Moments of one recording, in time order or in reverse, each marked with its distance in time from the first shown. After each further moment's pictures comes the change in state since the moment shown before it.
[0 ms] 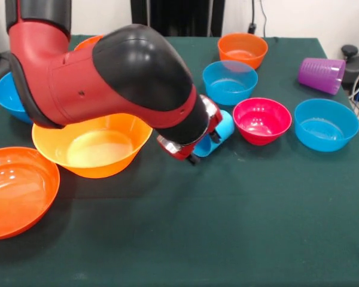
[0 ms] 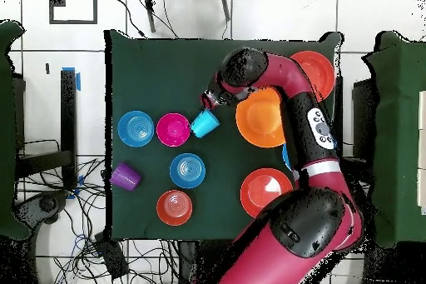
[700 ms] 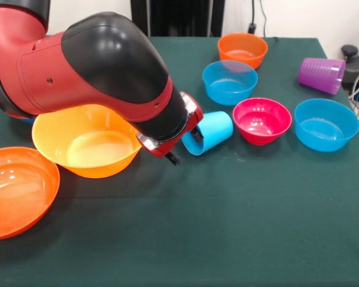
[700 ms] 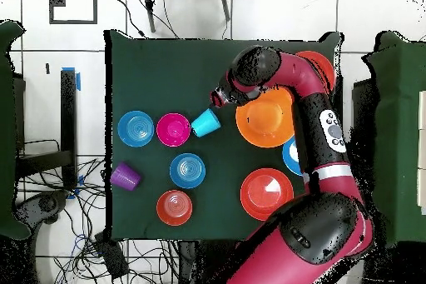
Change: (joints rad) arm -0.029 -0.025 -0.001 0.003 -0.009 0.000 0.000
